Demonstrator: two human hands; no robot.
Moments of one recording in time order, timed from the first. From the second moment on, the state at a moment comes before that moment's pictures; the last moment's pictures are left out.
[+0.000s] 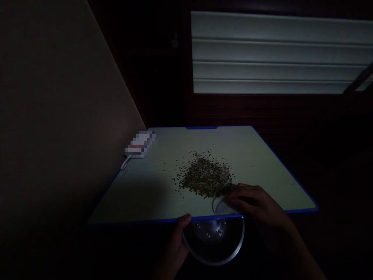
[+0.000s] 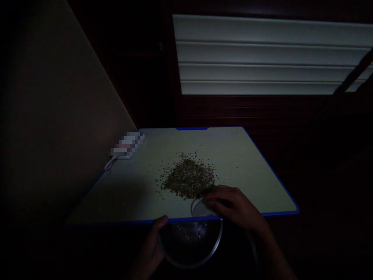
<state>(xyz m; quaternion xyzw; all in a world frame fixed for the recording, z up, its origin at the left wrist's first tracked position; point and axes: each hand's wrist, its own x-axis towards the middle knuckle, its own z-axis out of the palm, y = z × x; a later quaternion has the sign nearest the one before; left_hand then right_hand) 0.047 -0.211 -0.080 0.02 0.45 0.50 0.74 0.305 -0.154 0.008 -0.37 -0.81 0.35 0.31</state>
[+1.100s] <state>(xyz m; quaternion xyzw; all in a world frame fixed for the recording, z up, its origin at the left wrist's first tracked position) 0.047 -0.213 -0.077 -0.02 0.47 0.52 0.71 0.315 -0.157 -0.015 -0.65 -0.59 0.19 0.44</state>
